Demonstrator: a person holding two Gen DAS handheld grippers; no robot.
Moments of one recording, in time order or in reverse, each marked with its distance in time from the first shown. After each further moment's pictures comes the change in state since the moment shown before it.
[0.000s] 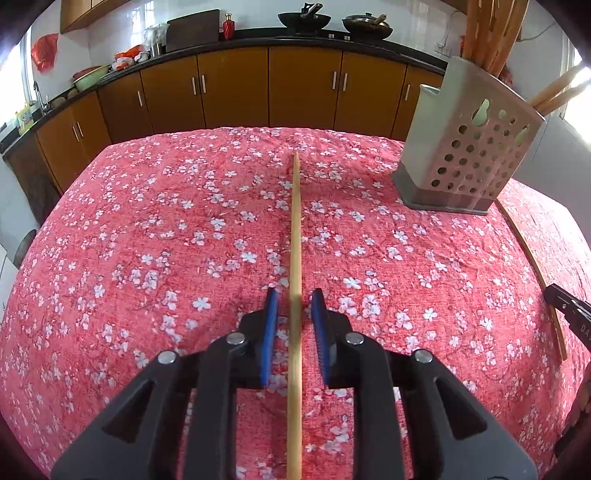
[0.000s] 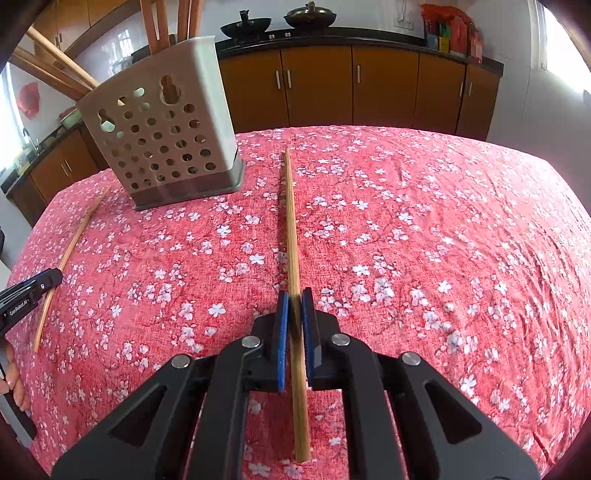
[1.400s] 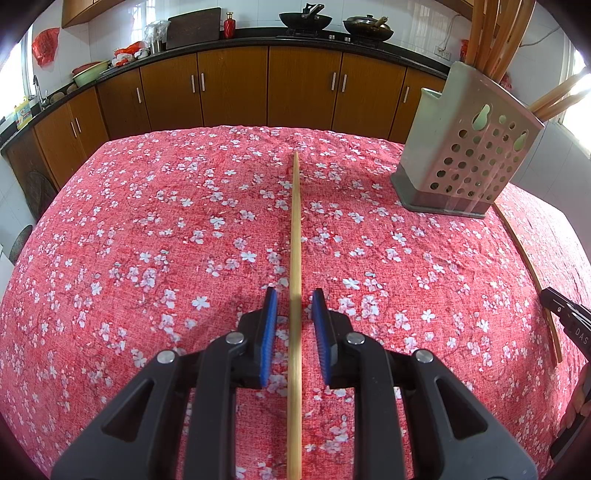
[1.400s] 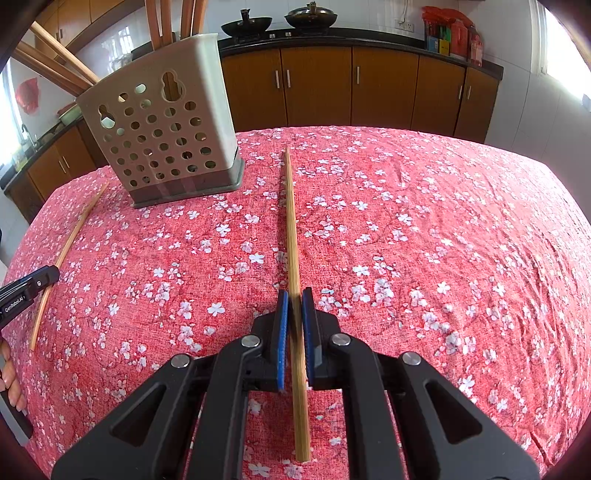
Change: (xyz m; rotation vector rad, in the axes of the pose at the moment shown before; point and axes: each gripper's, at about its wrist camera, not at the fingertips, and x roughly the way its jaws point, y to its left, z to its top) left arm -0.003 0.000 0.001 -0.013 -0.002 -0.011; right arm 0.000 0.003 -0.001 -0.013 -0.002 -0.015
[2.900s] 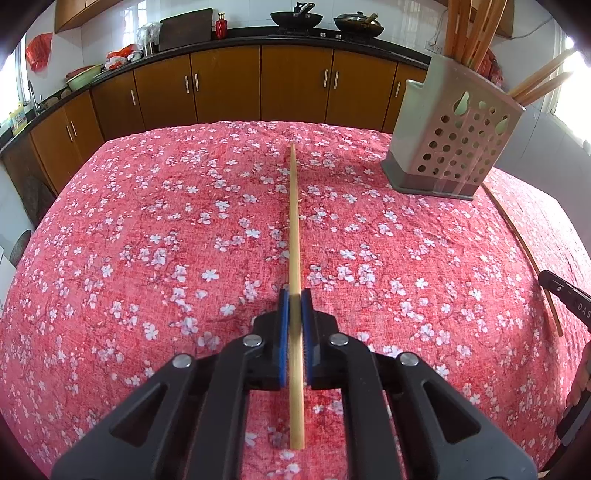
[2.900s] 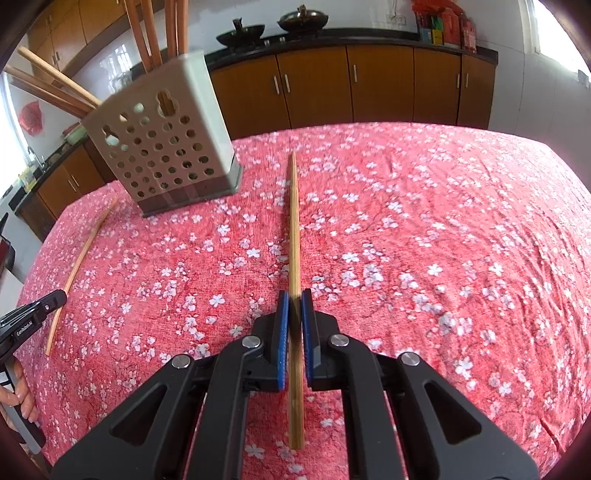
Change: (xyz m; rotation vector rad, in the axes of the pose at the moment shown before) left arm -0.022 -0.009 -0.015 0.032 0.003 -0.011; right arm -0.014 -0.016 -0.008 0.065 -0.028 0.065
